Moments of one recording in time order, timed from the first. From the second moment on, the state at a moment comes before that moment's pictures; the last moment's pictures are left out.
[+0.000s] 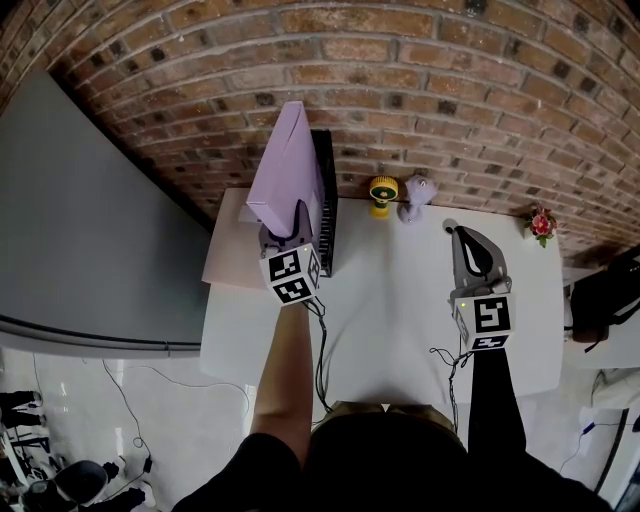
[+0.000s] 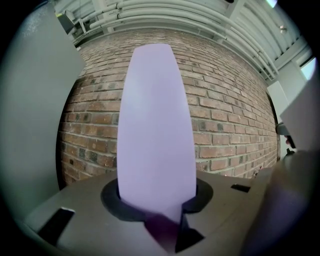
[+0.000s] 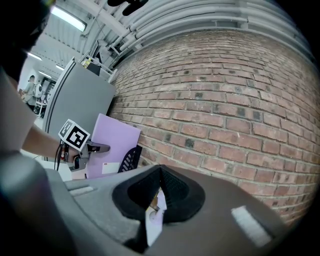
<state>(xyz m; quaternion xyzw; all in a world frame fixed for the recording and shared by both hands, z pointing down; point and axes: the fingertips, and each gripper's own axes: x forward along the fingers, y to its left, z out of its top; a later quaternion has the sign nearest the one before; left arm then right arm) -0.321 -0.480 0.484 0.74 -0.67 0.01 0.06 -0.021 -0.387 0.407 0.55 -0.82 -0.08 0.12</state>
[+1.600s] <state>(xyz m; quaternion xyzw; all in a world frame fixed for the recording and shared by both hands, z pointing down) -0.319 -0.479 0.556 0.73 -0.67 0.08 0.11 -0.024 -0.390 0.417 0.55 -0.82 -0.08 0.13</state>
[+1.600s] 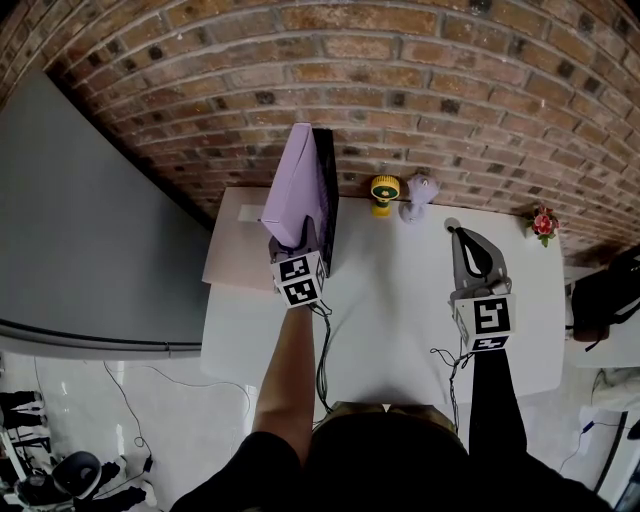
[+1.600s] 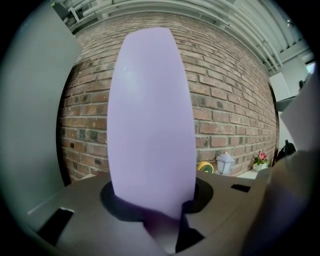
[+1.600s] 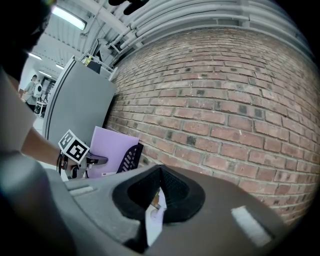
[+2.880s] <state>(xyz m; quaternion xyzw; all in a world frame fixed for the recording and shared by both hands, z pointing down) -0.282 -0.455 0.590 0.77 -0.61 0.17 0.09 -0.026 -0.374 0.413 0.54 -0.83 -0.08 0.12</state>
